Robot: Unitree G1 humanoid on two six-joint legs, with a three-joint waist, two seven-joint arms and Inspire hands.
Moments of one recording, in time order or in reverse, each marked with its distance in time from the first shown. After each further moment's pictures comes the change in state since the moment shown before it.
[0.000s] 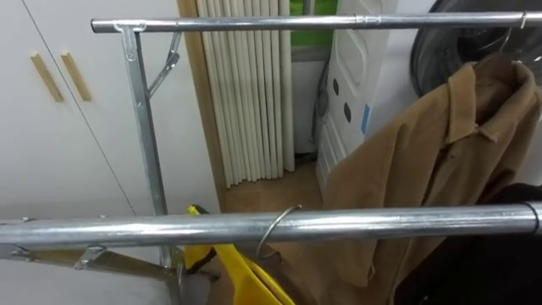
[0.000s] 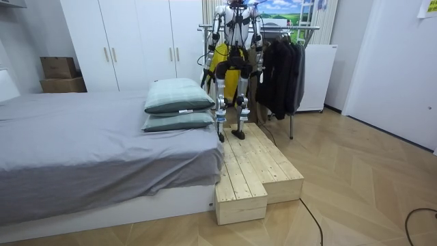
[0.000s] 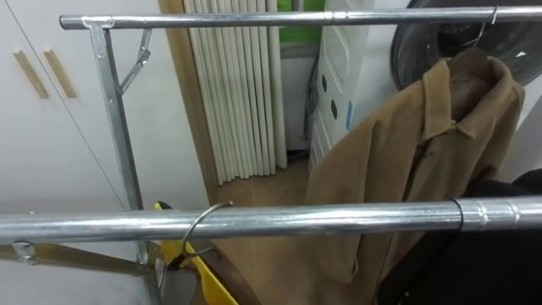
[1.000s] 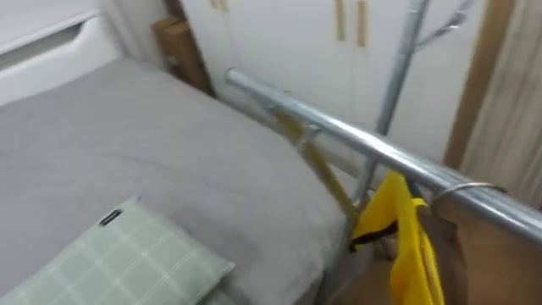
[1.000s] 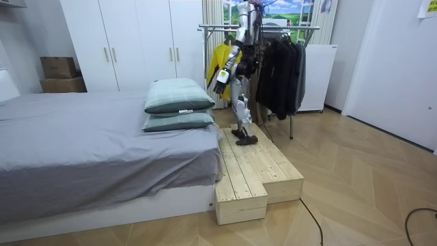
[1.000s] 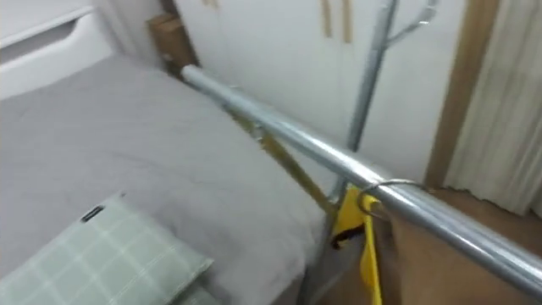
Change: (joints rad) left arm -0.060 0.040 -0.039 -0.018 0.017 -0.037 -0.122; right arm -0.171 -0.076 0.102 0.003 -0.321 0.012 0.030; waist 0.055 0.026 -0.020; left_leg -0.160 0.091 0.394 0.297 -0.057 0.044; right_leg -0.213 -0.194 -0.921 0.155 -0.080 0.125
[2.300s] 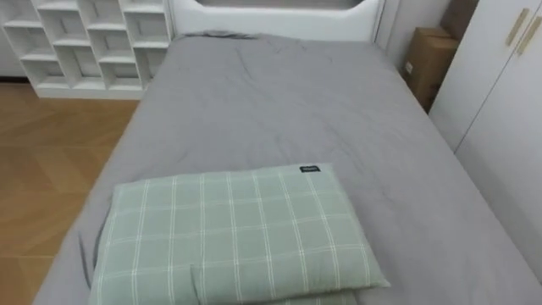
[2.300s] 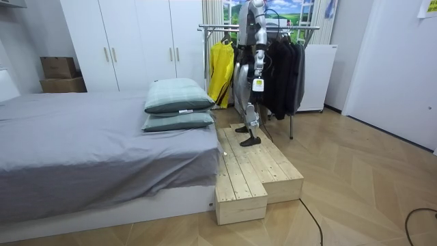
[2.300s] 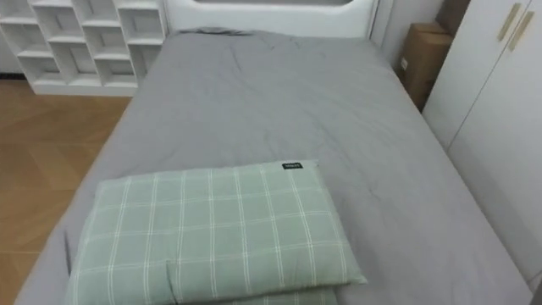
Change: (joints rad) left arm 0.107 -0.004 0.040 0.062 0.019 0.124 0.073; right arm 0.089 0.041 -0.054 0.040 0.167 0.011 0.032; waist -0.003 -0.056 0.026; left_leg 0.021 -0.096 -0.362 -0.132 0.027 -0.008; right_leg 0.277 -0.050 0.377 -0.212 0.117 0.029
